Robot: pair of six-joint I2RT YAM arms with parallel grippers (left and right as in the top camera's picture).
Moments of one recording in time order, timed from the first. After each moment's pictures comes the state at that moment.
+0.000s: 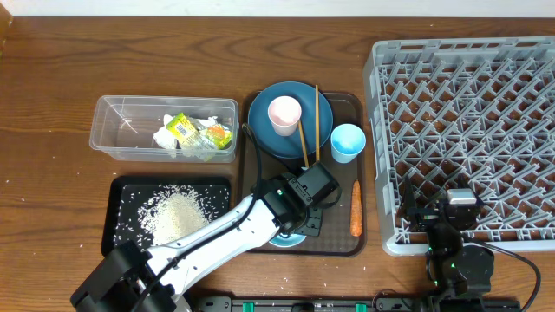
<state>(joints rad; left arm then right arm) -0.91 1.54 0.98 -0.74 0.07 -0.72 0.05 0.01 0.01 -0.07 0.02 -0.01</state>
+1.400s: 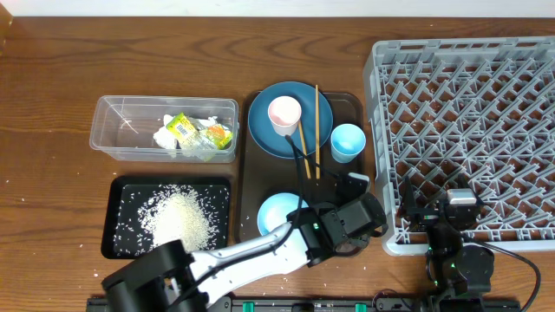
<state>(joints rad) -1.15 1.66 0.98 -0.28 -0.12 -0.85 0.05 0.01 0.01 -0.07 0.02 -0.01</state>
